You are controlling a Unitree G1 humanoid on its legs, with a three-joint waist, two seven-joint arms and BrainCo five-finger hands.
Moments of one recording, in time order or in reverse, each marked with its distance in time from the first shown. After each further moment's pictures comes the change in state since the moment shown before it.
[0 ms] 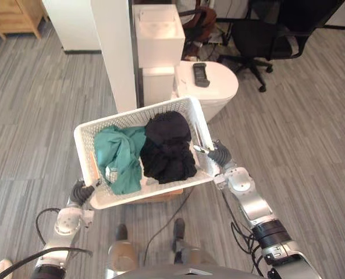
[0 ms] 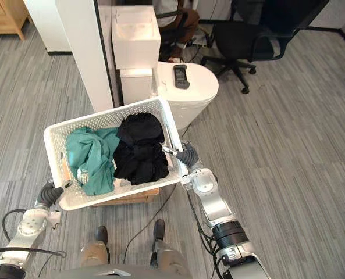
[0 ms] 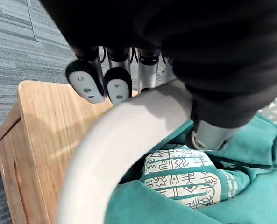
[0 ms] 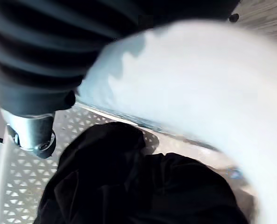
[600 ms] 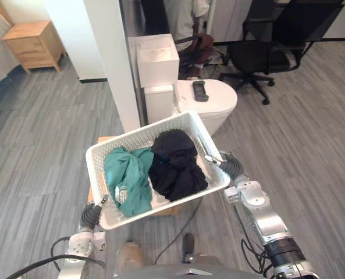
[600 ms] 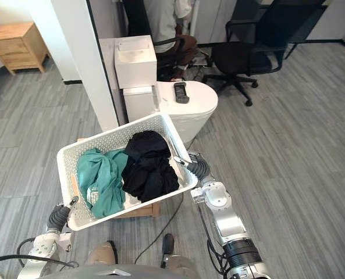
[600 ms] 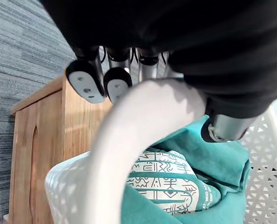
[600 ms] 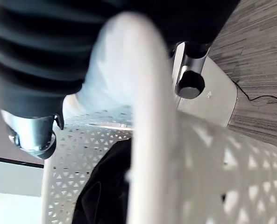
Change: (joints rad) left arm 0.179 -0.210 0.077 -0.095 -0.037 -0.002 -0.021; right arm 0.112 -0.036 -0.047 -0.044 0.100 -0.030 0.044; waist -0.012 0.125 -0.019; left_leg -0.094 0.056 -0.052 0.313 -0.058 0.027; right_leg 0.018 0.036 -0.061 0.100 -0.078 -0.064
